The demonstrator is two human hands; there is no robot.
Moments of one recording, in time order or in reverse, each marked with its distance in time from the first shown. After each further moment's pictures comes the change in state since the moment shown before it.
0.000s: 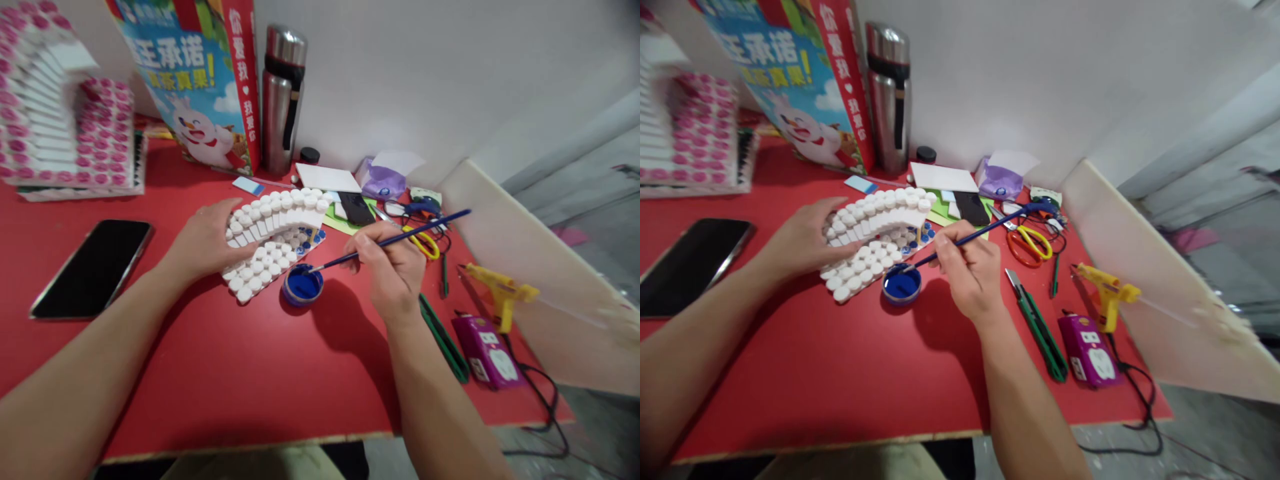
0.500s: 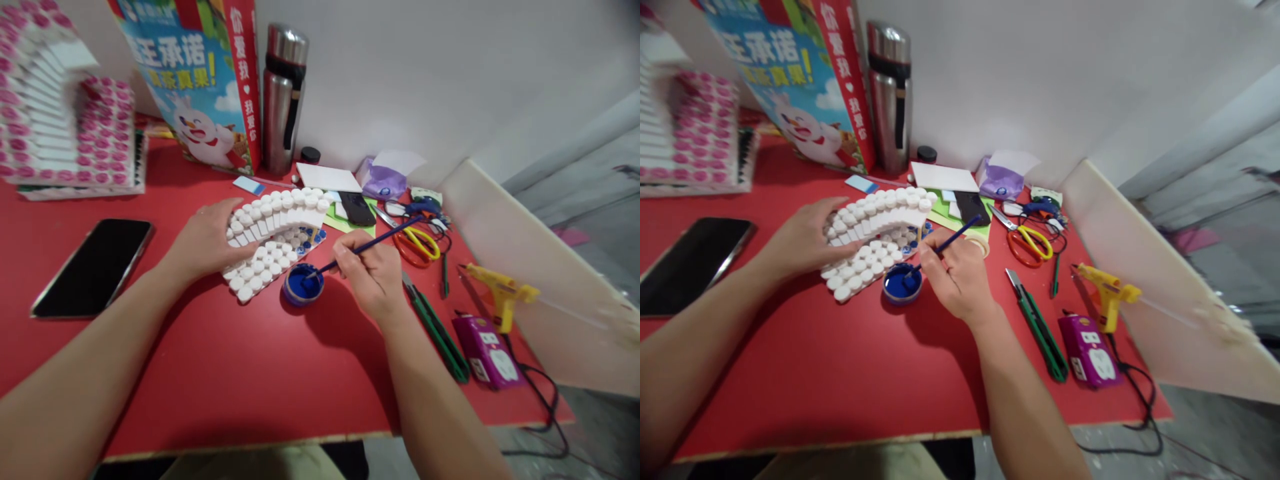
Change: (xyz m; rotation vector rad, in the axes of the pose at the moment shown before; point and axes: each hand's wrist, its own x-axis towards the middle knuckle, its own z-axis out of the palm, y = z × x) left_hand 0.000 0.002 -0.001 0.003 -0.010 0.003; right_hand -0.001 -0.003 0.006 -0.173 -0.183 -0.013
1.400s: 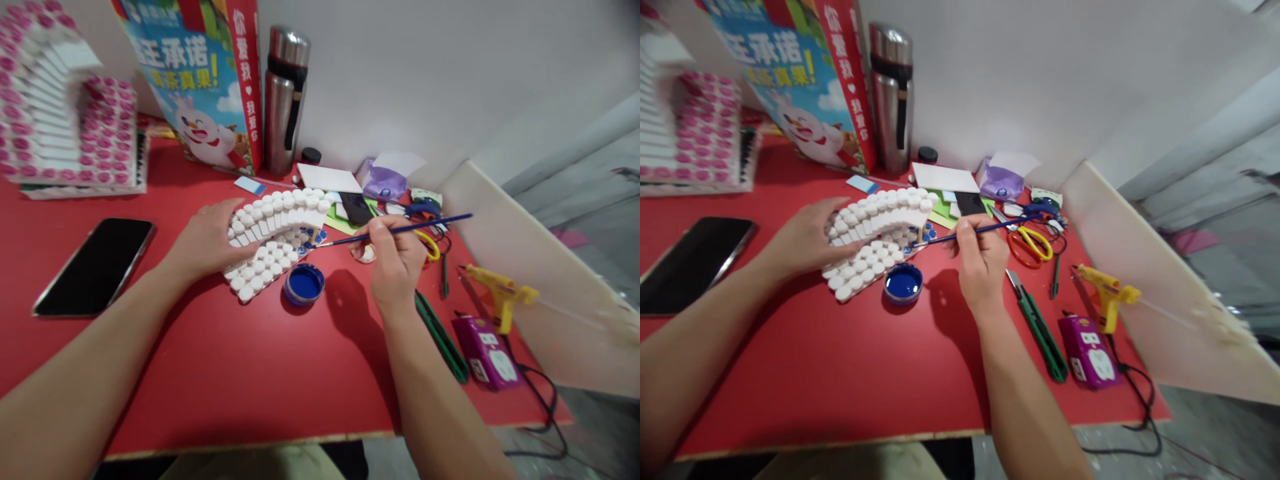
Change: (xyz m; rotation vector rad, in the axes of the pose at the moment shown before) left_hand 0.001 -0.003 0.003 0.011 0.018 0.018; right_hand 0.009 0.021 0.005 0.268 0.386 0.043
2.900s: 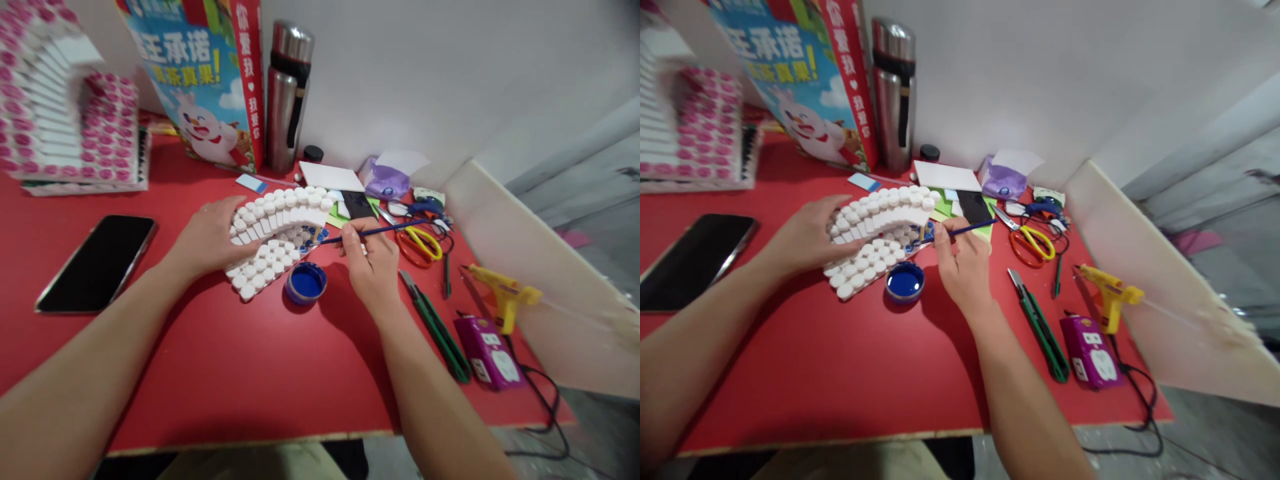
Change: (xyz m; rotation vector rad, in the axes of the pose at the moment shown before) left_hand -0.001 0.000 -0.001 -0.045 -0.001 0.003; right_hand -0.007 0.007 0.006 -0.401 -0.177 -0.146
